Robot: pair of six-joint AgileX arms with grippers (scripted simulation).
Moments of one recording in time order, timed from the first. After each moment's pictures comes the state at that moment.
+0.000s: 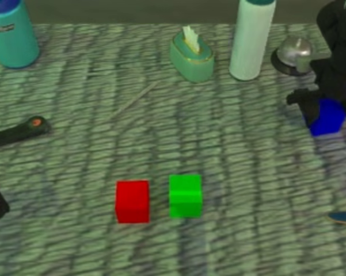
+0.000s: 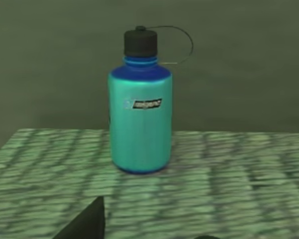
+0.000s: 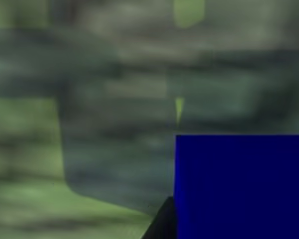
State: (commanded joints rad) left arm 0.02 0.00 0.00 0.00 0.00 0.00; right arm 0.10 2.42 1.91 -1.06 0.01 -0.07
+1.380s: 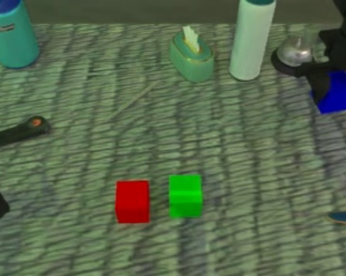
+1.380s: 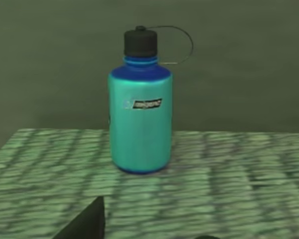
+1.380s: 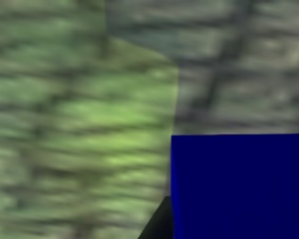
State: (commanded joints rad) left arm 0.02 0.00 0.00 0.00 0.00 0.00; right arm 0.11 2.37 2.10 -1.30 0.00 -0.07
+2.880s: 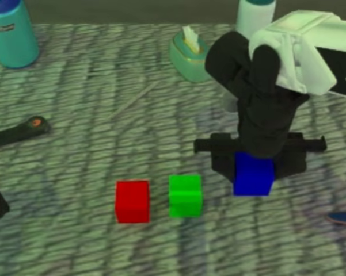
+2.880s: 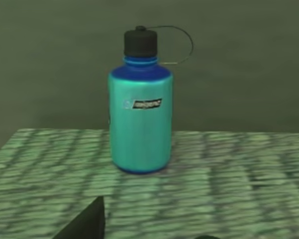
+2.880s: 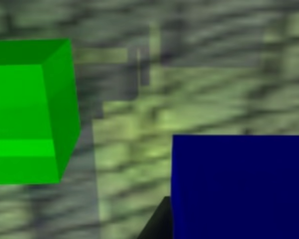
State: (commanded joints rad) left arm 0.02 0.00 0.00 0.00 0.00 0.00; right arm 0.64 1.92 1.47 -1.13 0.00 0.67
